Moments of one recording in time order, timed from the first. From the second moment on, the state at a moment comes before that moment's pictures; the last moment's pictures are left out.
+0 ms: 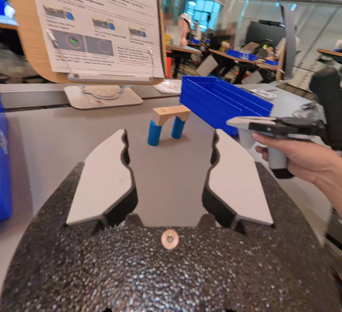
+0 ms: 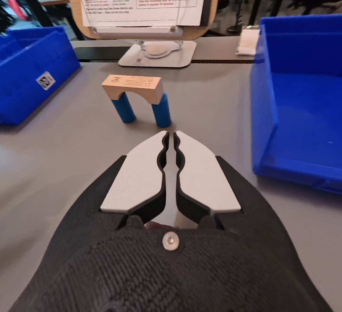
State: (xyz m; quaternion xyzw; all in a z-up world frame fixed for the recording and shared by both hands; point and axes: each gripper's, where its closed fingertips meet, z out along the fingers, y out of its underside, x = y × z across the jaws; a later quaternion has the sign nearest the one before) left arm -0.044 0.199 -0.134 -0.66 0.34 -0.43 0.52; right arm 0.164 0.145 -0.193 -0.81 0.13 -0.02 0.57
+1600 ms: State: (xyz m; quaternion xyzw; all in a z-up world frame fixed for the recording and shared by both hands) left arm -0.084 0.250 -0.208 -0.74 0.29 -0.33 0.50; right arm 0.177 0.286 -0.248 -0.88 0.09 -0.11 0.45
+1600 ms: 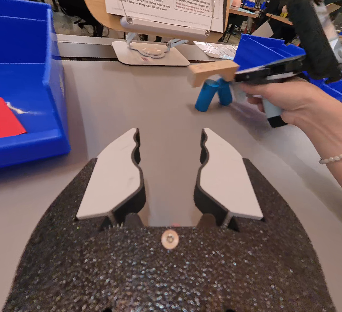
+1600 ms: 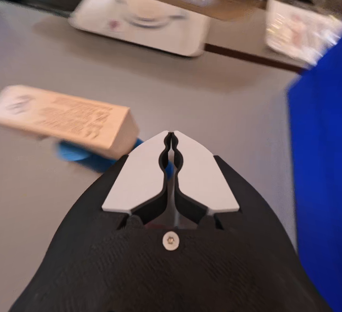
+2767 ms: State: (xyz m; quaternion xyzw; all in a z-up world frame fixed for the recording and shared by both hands) left arm -0.122 0.248 -0.216 -0.75 0.27 -0.35 0.49; right arm 0.146 0.321 -0.283 -0.88 -0.43 0.04 0.19
